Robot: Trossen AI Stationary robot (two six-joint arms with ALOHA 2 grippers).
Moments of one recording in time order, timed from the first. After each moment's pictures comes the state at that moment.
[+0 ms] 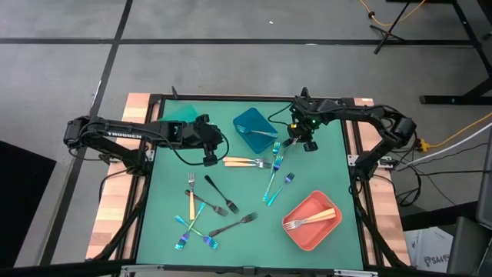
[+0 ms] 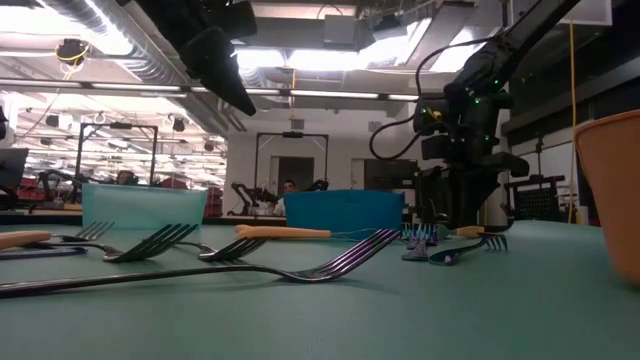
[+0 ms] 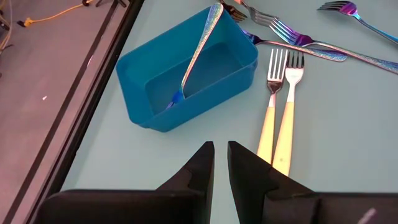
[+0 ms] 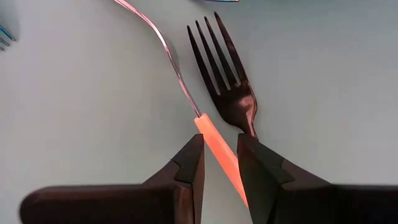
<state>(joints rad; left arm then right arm) 0.08 1.25 0.93 -0.48 -0.33 0.03 -0.63 1.61 0.91 -0.68 -0.24 -0.90</state>
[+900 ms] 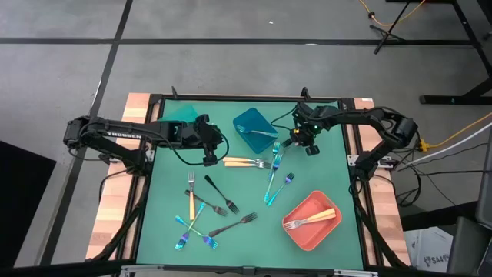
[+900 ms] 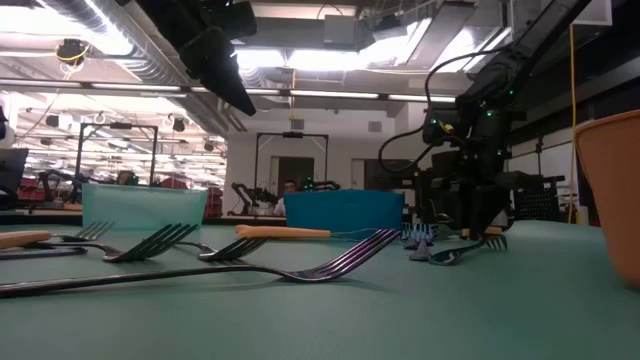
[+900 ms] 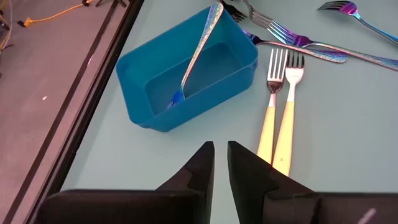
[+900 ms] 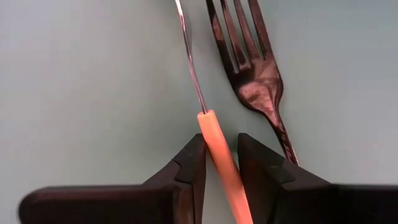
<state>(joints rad) 0.08 1.25 0.93 -0.48 -0.33 0.03 -0.63 1.60 0.79 -0.55 -0.19 -0.92</state>
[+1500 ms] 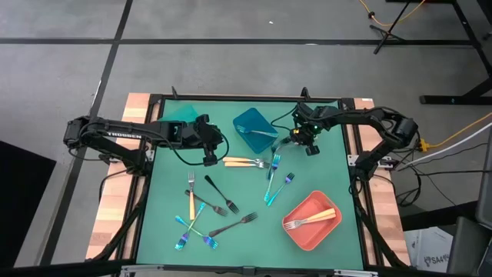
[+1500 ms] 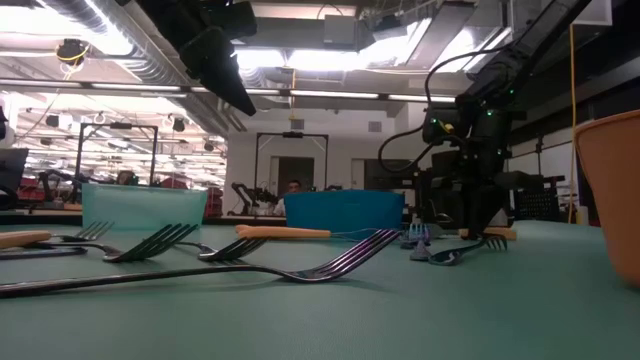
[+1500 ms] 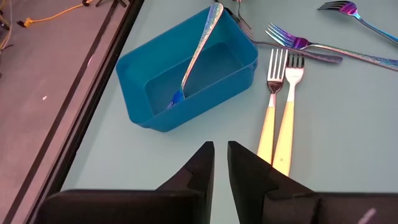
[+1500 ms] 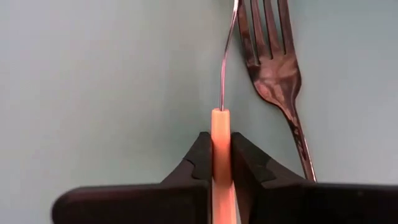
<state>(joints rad) 0.08 1.25 0.93 -0.48 -0.33 0.03 -0.63 1.60 0.79 -0.55 -0.18 -0.92</state>
